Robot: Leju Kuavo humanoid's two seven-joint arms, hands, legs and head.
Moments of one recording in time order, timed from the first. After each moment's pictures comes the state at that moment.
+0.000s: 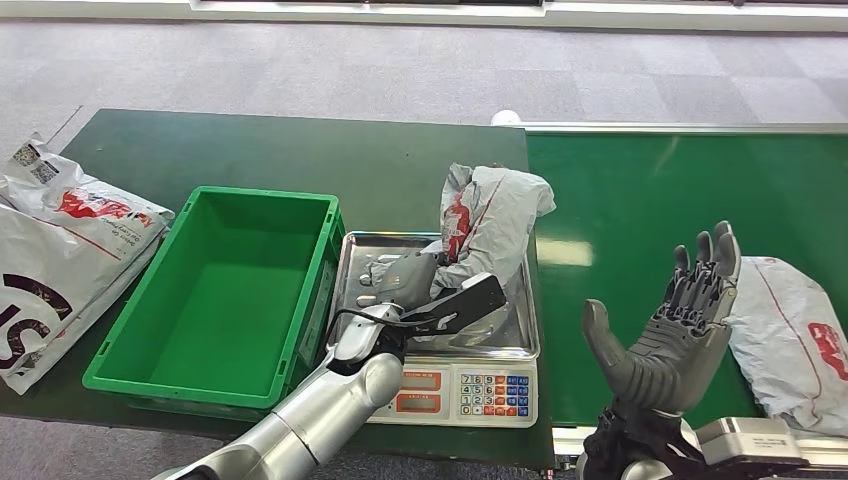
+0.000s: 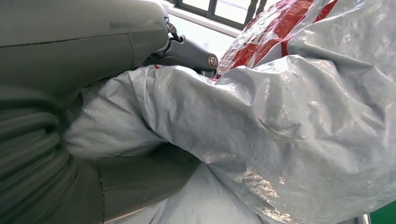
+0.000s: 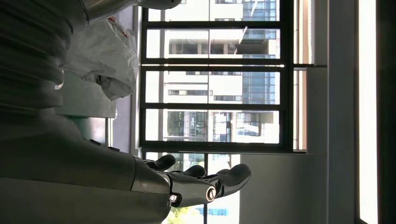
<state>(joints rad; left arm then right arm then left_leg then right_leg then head) -0.61 -0.33 -0.72 -0.69 -0.69 0.24 0.13 0.14 -0.03 0.30 -1.98 0.15 -0.52 -0.63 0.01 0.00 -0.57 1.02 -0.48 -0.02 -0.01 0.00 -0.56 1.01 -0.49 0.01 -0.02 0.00</state>
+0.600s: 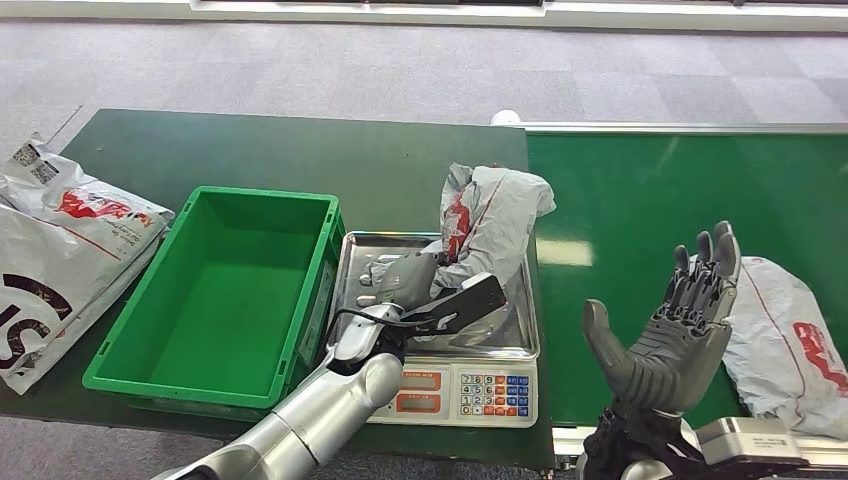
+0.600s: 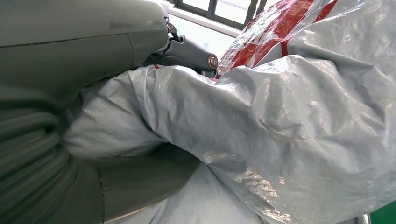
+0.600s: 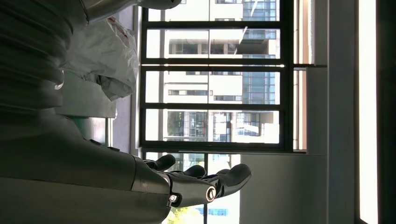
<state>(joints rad) -0.61 -0.33 -0.72 -0.69 -0.69 0.24 0.13 0.14 -0.03 0.30 -1.98 0.15 -0.52 -0.63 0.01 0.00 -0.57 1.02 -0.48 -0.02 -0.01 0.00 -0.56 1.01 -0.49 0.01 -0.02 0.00</state>
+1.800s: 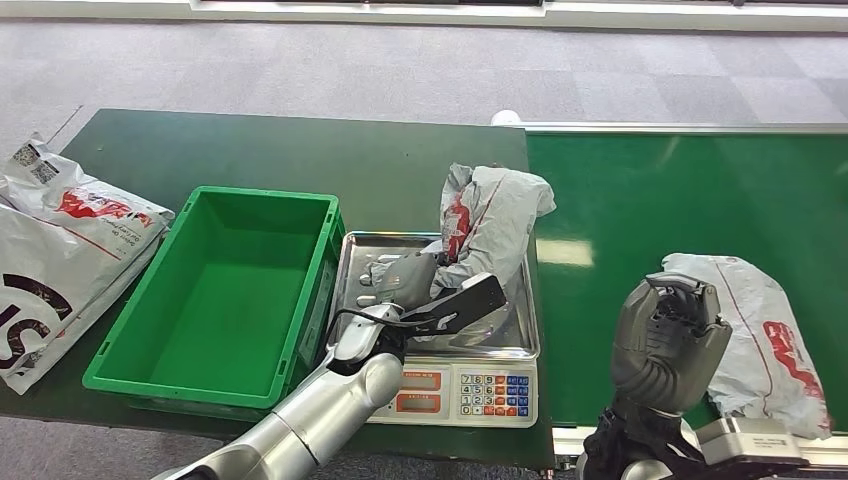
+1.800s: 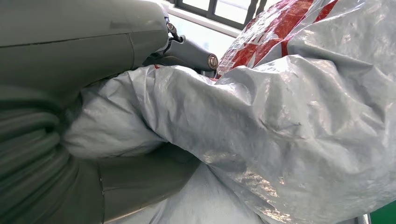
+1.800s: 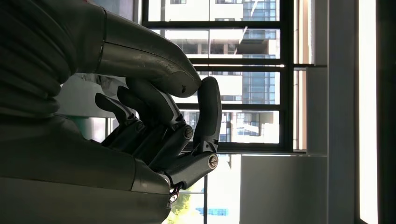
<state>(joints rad) -0.61 -0.33 -0.72 -0.69 -0.69 0.24 0.13 0.14 -0.03 0.30 -1.98 0.15 -0.52 -0.63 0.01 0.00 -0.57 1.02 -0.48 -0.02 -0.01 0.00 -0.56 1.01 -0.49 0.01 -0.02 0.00</state>
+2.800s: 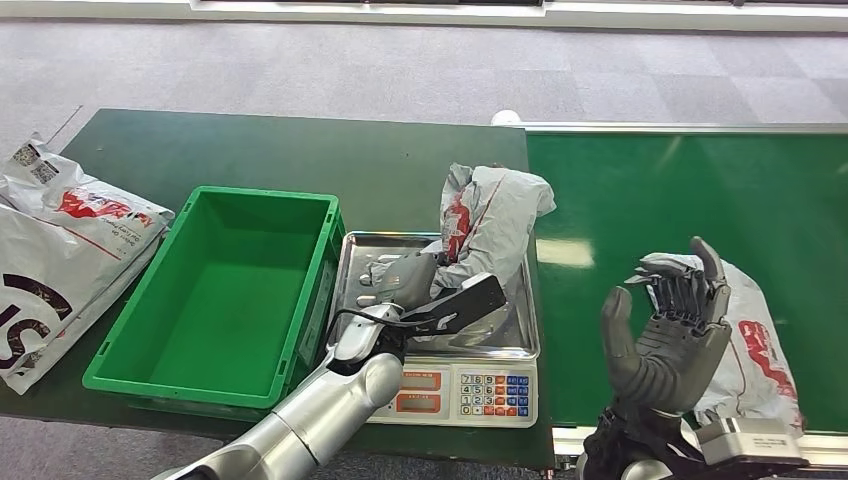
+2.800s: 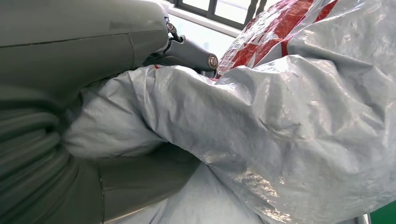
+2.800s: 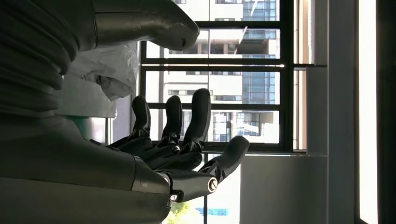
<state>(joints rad) -0.61 -0.33 -0.72 -0.69 -0.69 0.24 0.13 0.14 -0.03 0.30 -1.98 0.15 -0.52 -0.63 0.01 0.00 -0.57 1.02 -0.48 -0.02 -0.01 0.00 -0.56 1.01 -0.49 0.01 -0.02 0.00</state>
